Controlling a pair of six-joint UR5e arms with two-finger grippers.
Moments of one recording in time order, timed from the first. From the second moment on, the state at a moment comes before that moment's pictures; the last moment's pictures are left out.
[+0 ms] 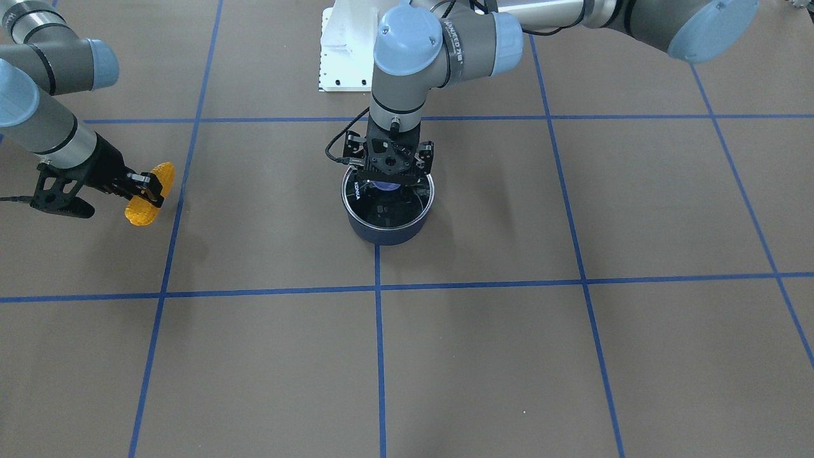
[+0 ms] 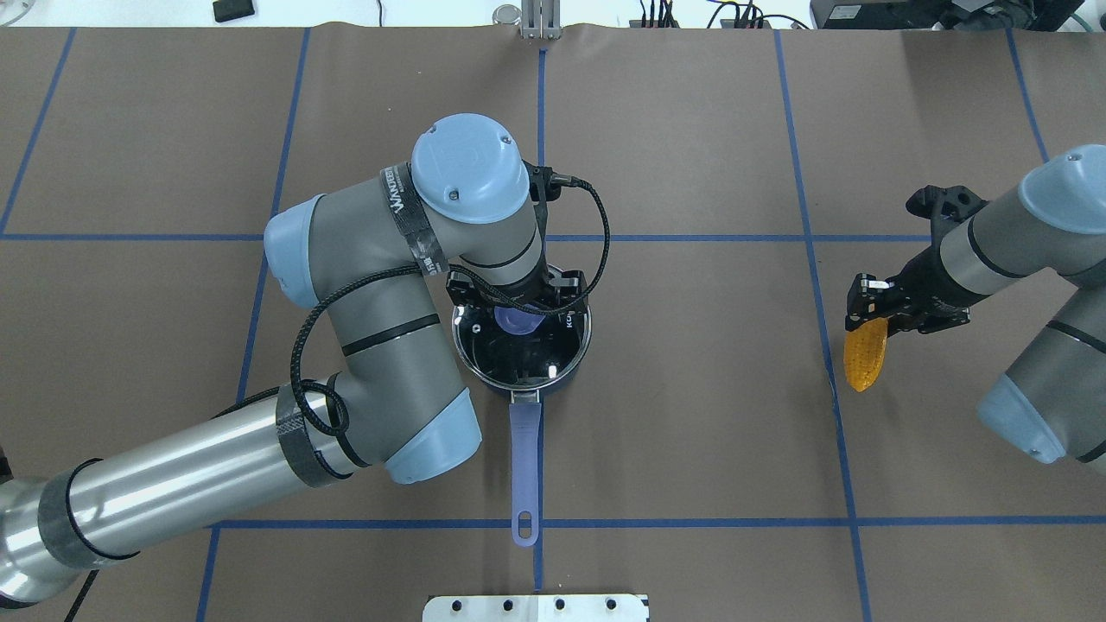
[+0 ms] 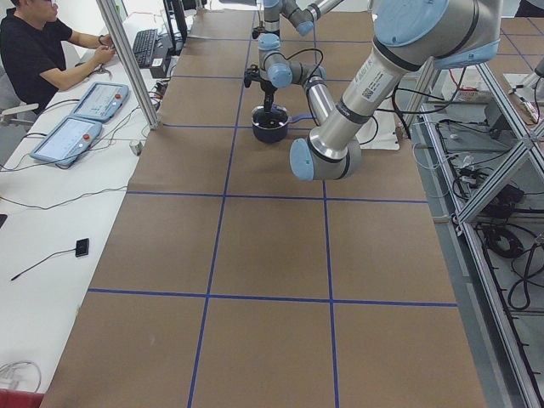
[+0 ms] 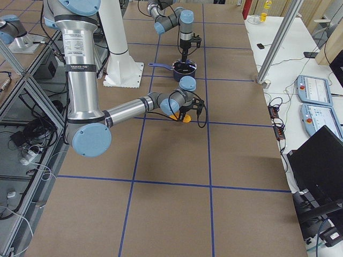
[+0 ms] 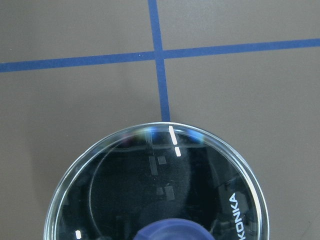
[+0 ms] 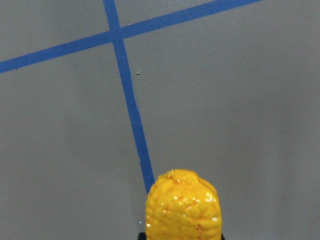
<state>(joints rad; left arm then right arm) -0.54 -2.43 -1.59 -1.53 -1.96 -1.11 0.85 -1.51 1.80 -1.19 2.23 1.17</state>
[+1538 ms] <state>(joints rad) -0.55 -2.37 -1.72 -1.52 -1.96 -1.11 0.81 -1.40 1.80 -1.20 2.23 1.17</state>
